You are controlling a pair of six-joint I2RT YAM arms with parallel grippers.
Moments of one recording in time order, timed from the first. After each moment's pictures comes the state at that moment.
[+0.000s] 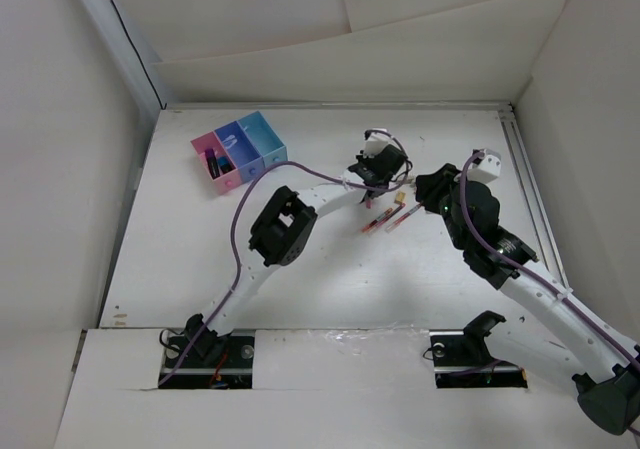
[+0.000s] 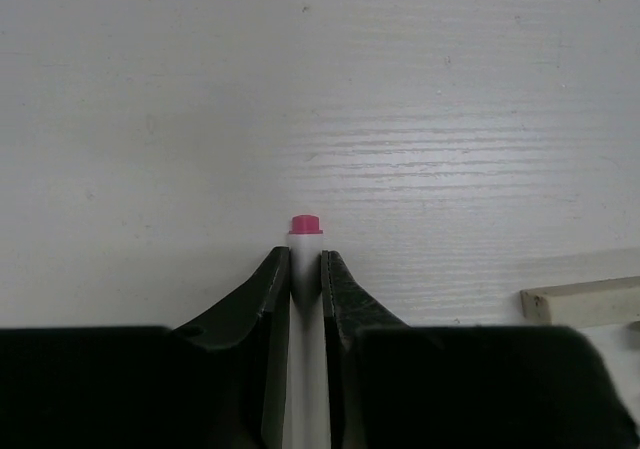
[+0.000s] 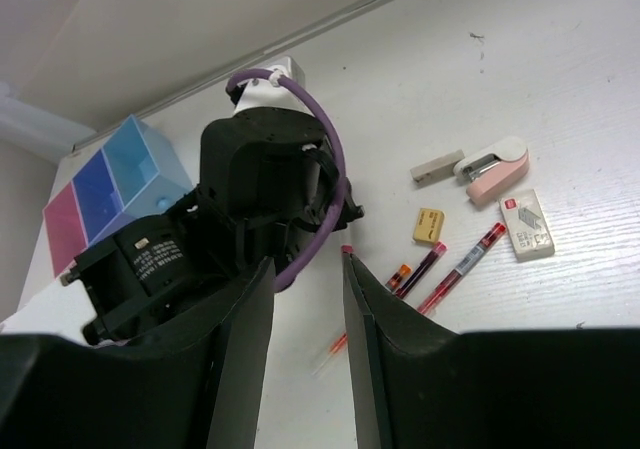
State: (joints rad) left arm -0.84 2.52 2.10 -0.38 -0.63 -0.57; right arm 0.59 0.86 0.79 -0.15 0.51 0.62
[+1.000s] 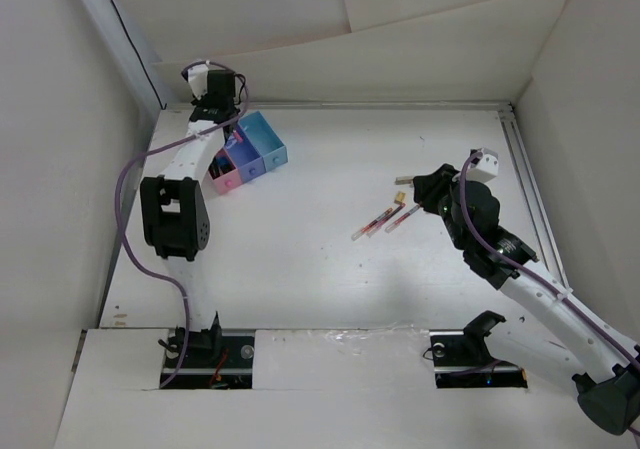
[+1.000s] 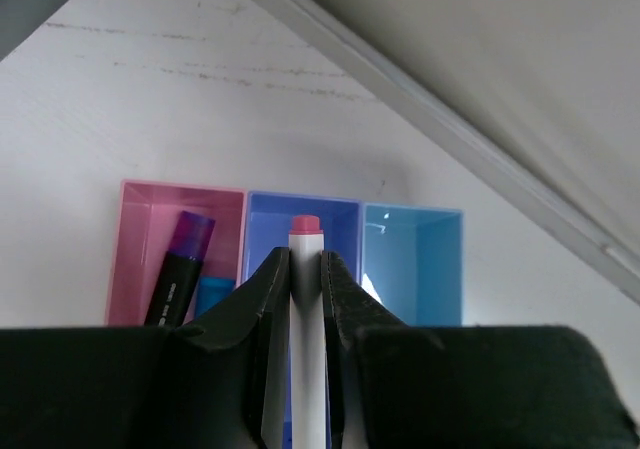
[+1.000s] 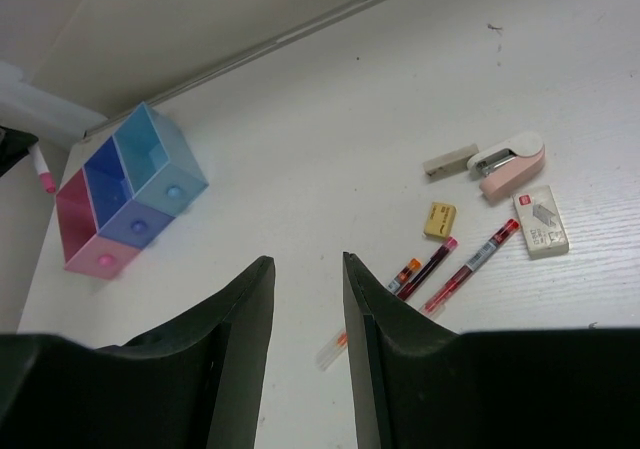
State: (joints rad) left arm -0.12 2.00 1.77 -0.33 -0.49 -0.58; right arm 0.59 0.86 0.79 -0.15 0.47 0.62
